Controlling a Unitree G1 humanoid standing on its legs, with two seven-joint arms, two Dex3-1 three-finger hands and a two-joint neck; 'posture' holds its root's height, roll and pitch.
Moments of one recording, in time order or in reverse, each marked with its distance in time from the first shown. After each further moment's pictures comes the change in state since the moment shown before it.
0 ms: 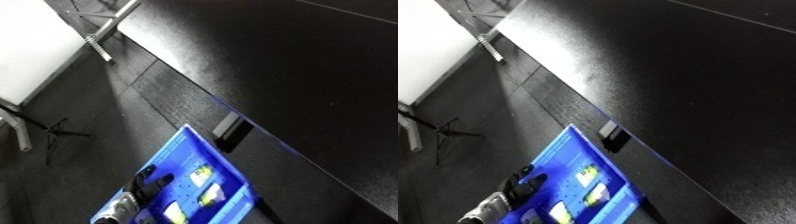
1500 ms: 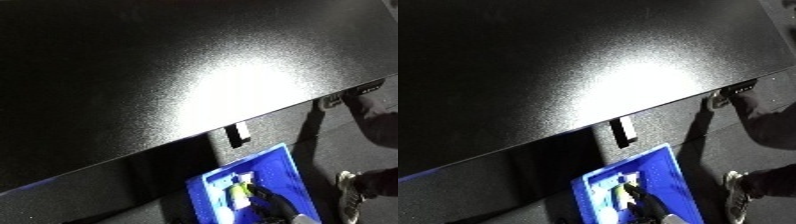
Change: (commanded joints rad) left arm 0.058 -0.178 -0.222 -0.117 0.254 -0.065 0.098; right arm -0.144 -0.081 -0.052 0.094 -0.120 0.027 0.054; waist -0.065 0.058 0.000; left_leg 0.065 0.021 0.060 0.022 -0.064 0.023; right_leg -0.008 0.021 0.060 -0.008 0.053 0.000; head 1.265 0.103
